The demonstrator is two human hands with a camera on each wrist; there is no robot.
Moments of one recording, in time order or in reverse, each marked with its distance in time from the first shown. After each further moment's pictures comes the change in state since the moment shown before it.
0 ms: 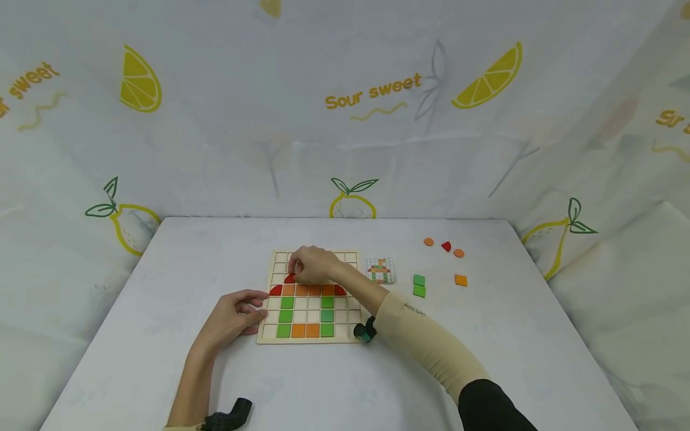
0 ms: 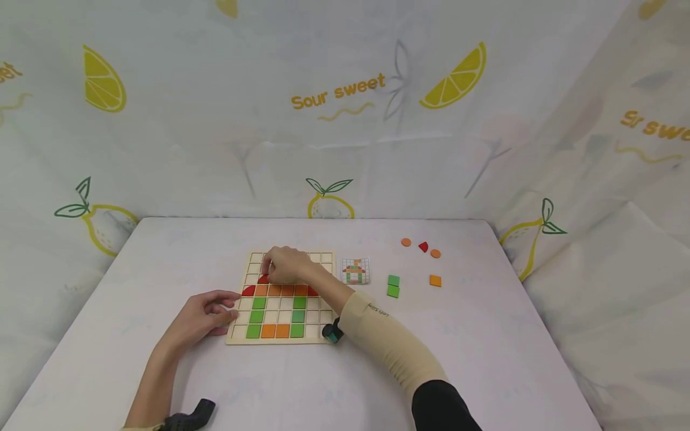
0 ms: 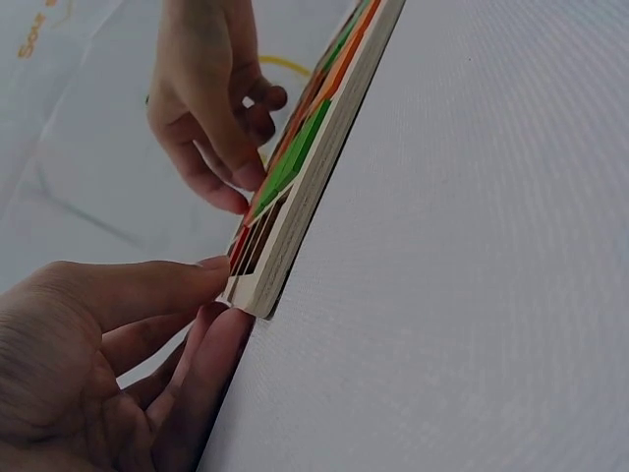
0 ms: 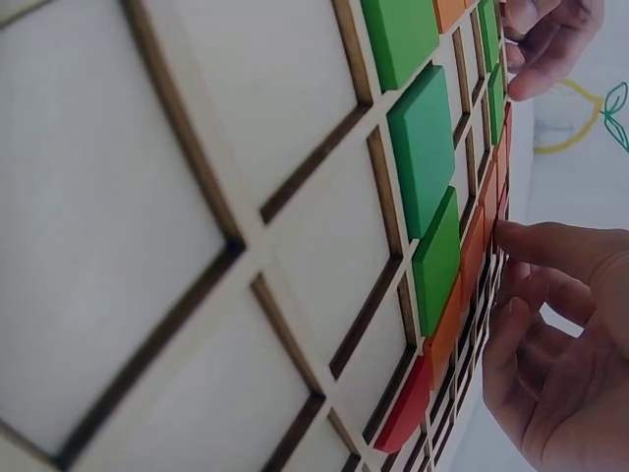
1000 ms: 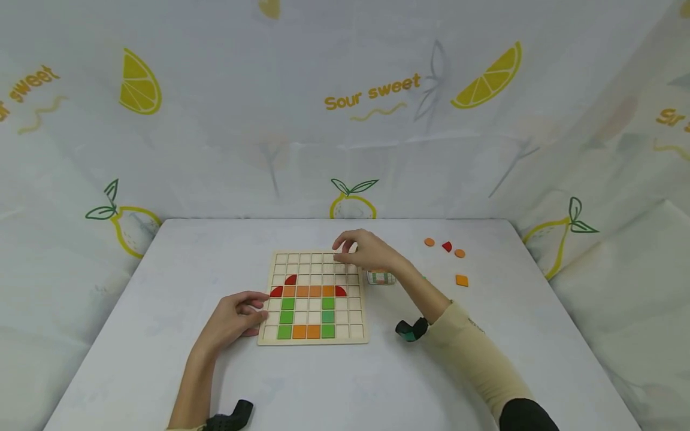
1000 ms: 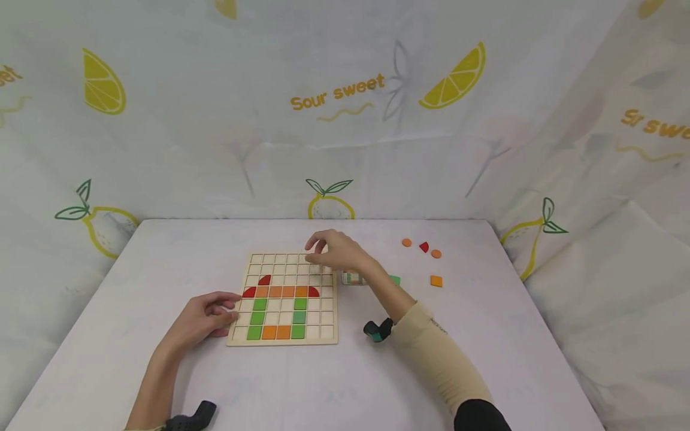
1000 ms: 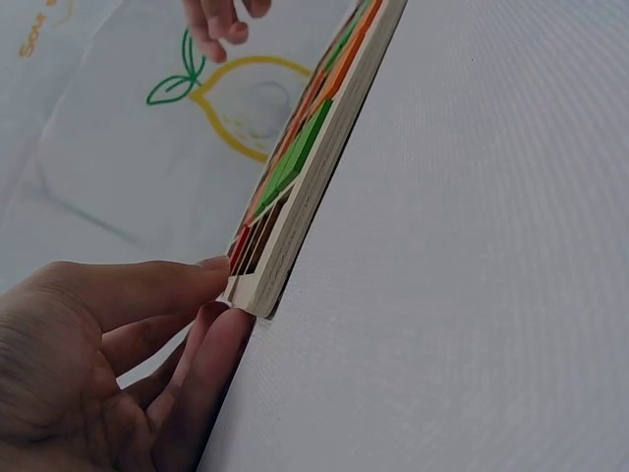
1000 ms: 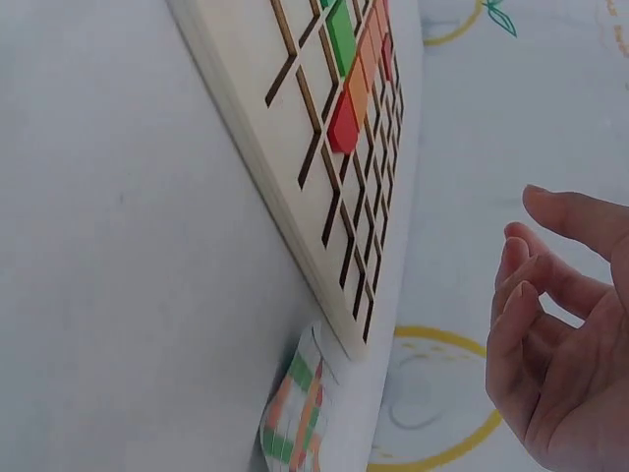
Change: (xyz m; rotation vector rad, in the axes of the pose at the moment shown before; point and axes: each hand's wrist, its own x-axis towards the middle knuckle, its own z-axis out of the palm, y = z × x) left_hand -0.001 0.001 0.003 0.023 0.022 -0.020; right_hand -0.079 0.057 -0.059 0.225 0.173 -0.028
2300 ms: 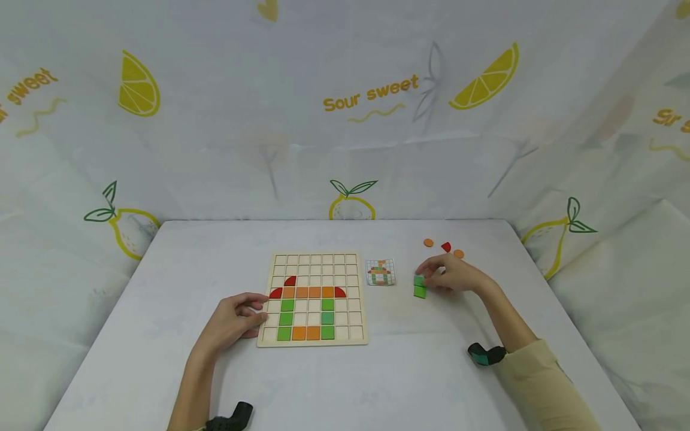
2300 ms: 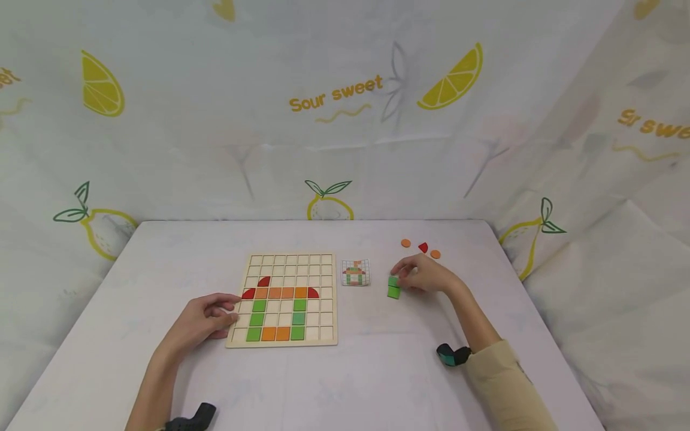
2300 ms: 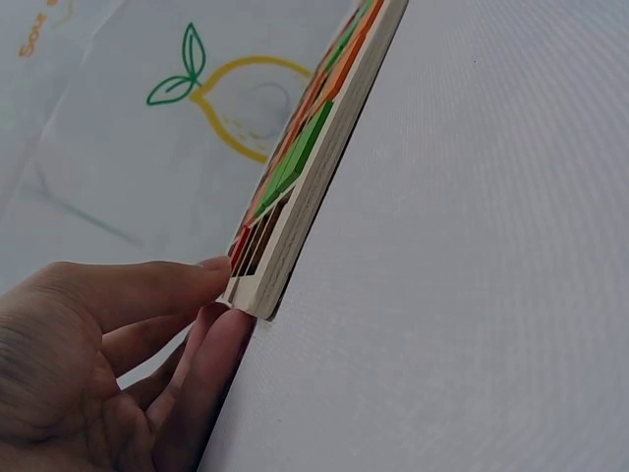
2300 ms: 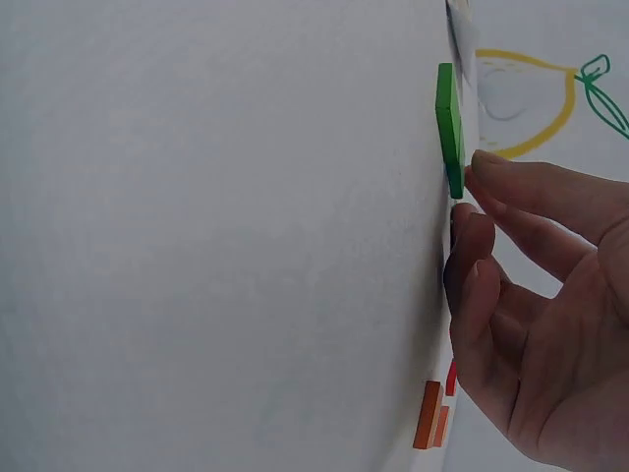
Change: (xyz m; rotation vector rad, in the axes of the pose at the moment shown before) left_hand 0.000 -0.002 -0.001 -0.031 -0.019 -0.015; right_hand -0.131 0.112 -0.064 0.033 -0.025 0.248
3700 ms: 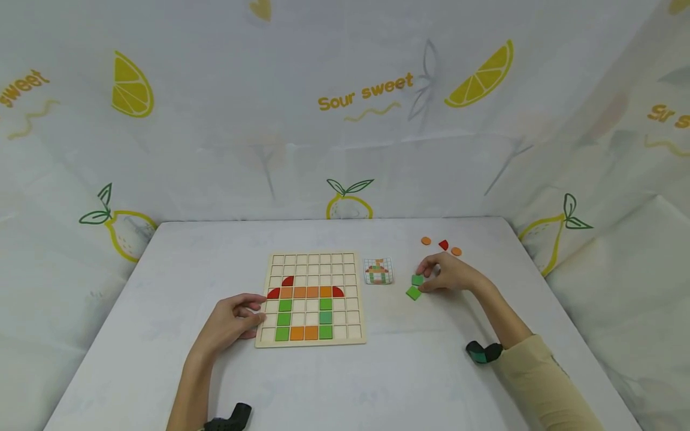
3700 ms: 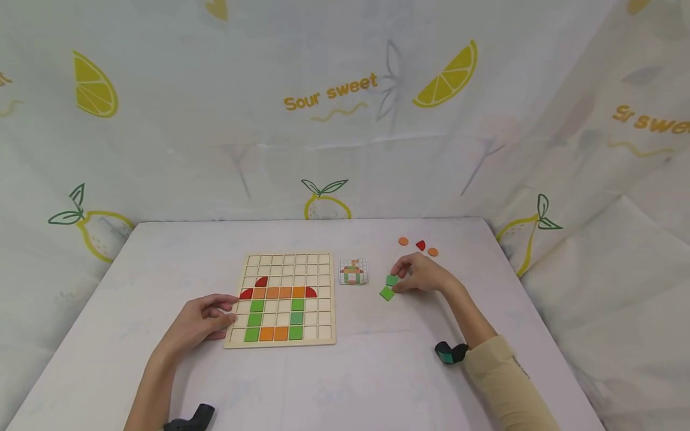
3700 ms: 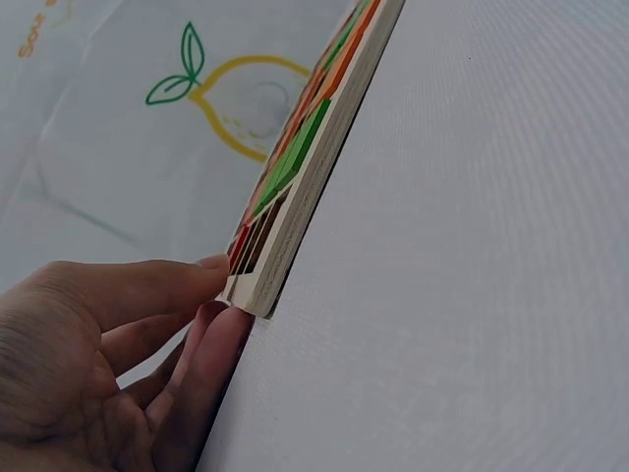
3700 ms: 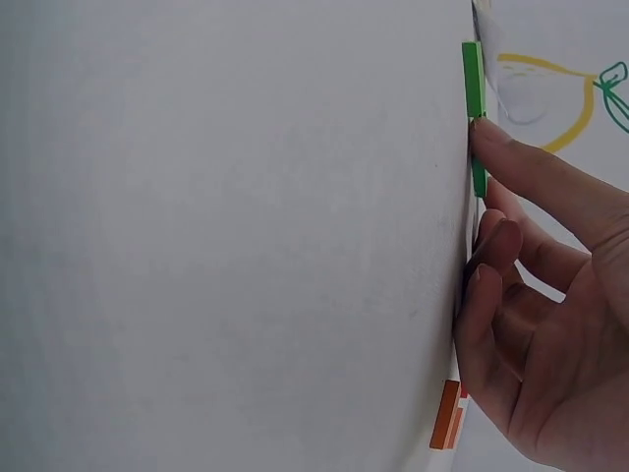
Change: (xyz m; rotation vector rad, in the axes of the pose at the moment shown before) left_hand 0.000 0.000 0.000 0.017 0.000 -0.004; right_hand 0.008 0.004 0.006 -0.037 0.037 0.059
